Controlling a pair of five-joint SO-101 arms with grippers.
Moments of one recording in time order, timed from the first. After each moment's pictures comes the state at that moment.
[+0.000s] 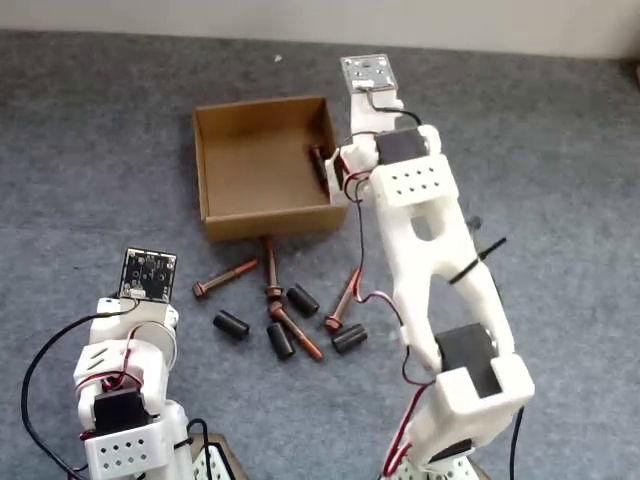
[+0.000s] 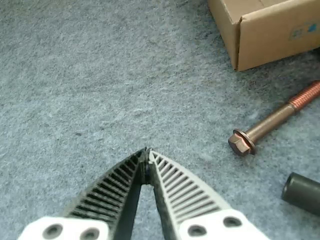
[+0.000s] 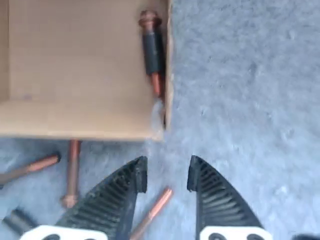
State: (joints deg) left arm -19.5 -103.3 96.0 57.5 -17.0; right arm -22.2 7.8 -11.9 77.7 -2.5
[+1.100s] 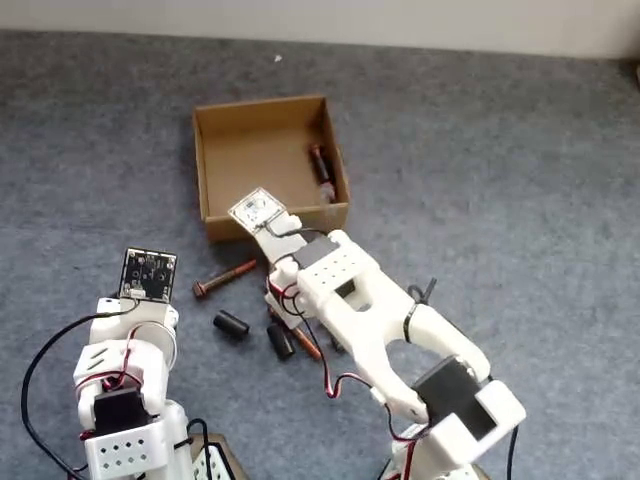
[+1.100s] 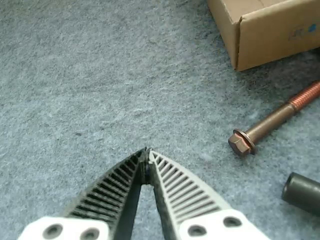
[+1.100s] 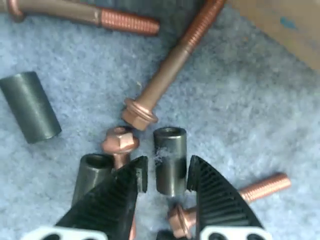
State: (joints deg) left arm -19.5 -103.3 96.0 57.5 -17.0; right arm -42.2 3.2 28.9 54.0 9.9
